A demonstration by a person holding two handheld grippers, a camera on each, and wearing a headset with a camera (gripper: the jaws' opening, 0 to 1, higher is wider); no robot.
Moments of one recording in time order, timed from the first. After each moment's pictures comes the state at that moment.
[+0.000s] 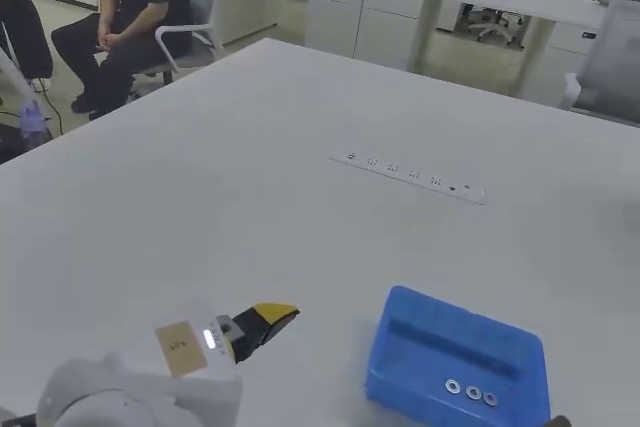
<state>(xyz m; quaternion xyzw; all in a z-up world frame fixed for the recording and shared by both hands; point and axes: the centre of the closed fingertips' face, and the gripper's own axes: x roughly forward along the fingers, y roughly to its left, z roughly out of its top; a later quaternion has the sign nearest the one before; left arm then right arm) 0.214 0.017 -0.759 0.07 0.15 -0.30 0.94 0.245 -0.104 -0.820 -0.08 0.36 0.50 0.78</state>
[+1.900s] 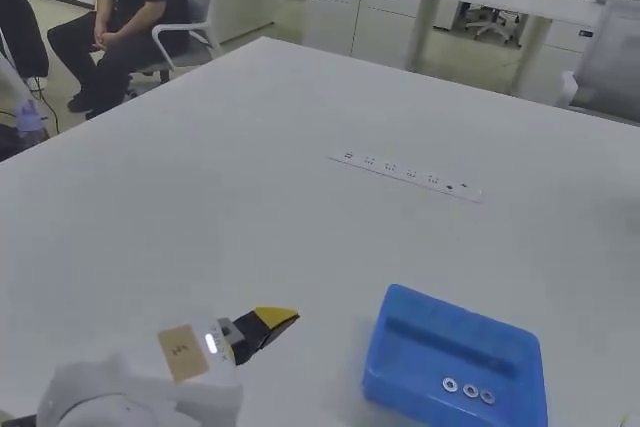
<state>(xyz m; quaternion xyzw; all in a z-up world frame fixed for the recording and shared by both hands) 0.213 0.014 -0.763 0.07 0.16 -0.31 0.93 0.235 -0.099 -0.833 -0.15 0.34 0.49 0.79</state>
